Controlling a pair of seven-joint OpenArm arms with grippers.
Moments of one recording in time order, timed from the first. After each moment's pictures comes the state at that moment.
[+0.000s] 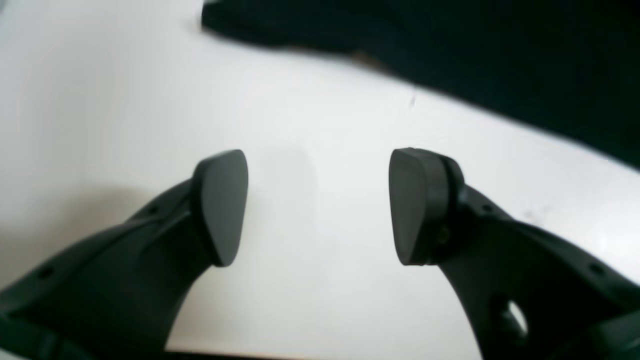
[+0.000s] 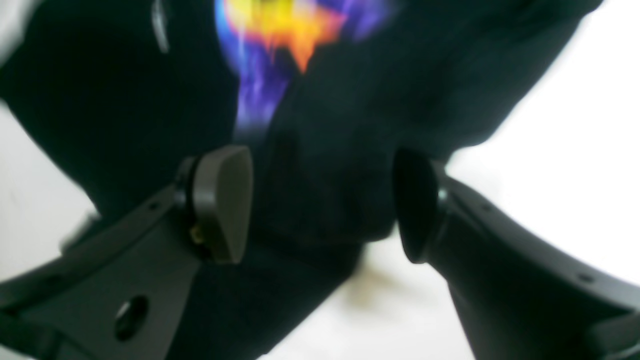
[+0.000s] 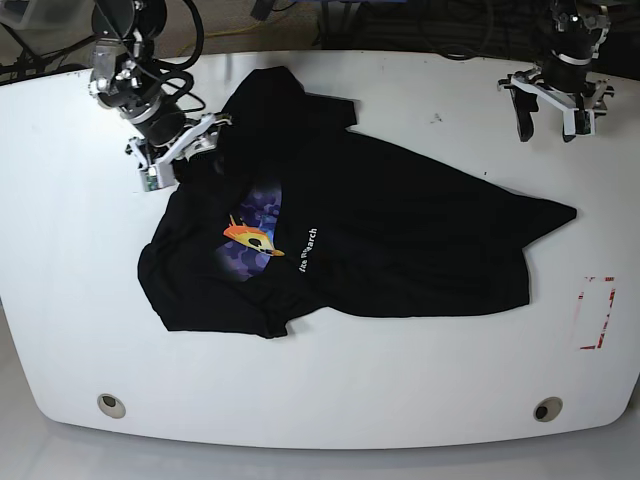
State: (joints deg) left arm 40.1 -7.8 -28.8 114.1 -16.5 -18.4 24.9; right arm -21.5 10.3 12.6 105.8 27.6 25.4 -41.0
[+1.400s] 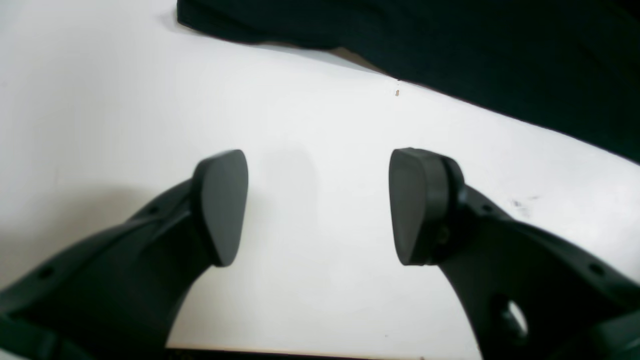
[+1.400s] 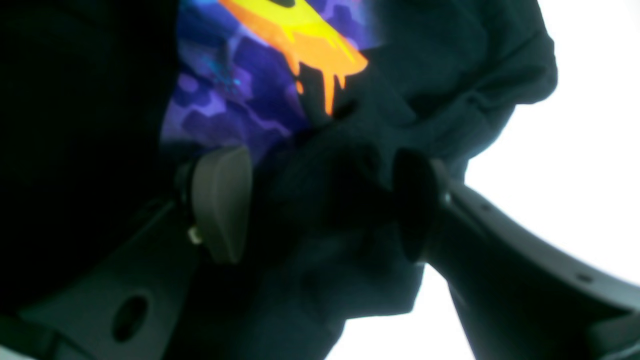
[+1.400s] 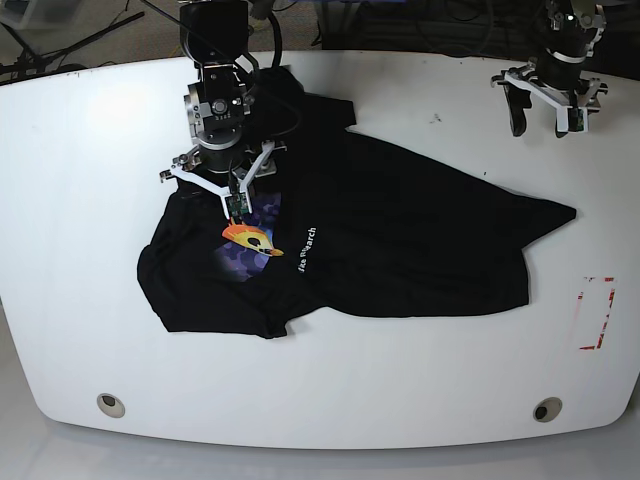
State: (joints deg) left arm 40.5 -7.9 -27.1 113.6 -16.4 -18.4 25.3; right arm -13.6 -3.7 -1.0 102.0 -23.2 7.5 -40.2
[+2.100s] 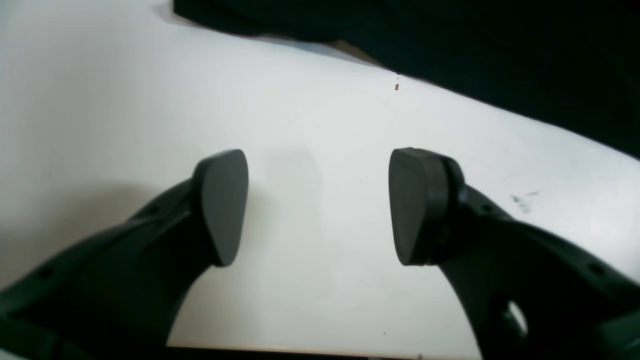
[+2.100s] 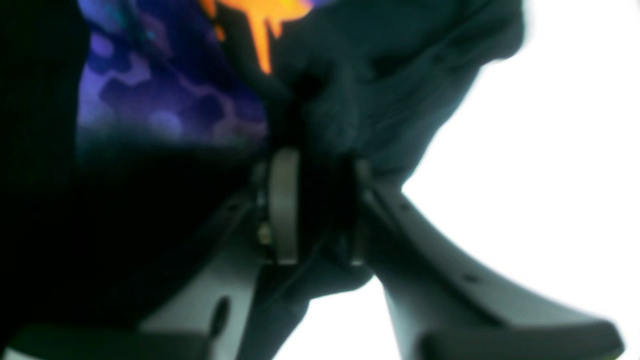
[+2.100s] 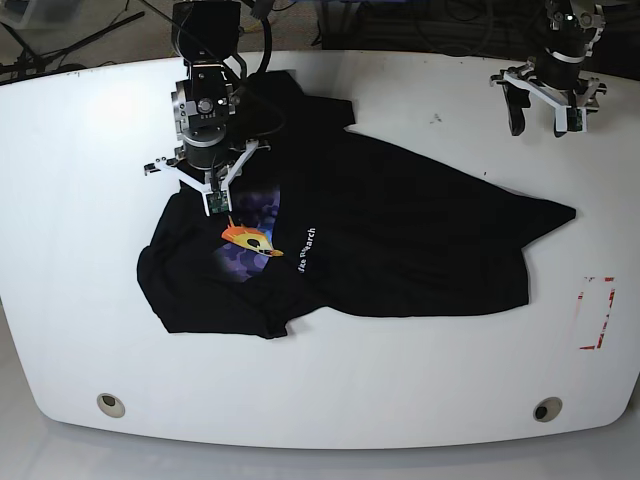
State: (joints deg) left arm 40.5 -7.9 -27.0 113.4 -16.4 -18.4 25.3; right arm -14.9 -3.8 3.3 103.0 -22.6 8.1 -40.1
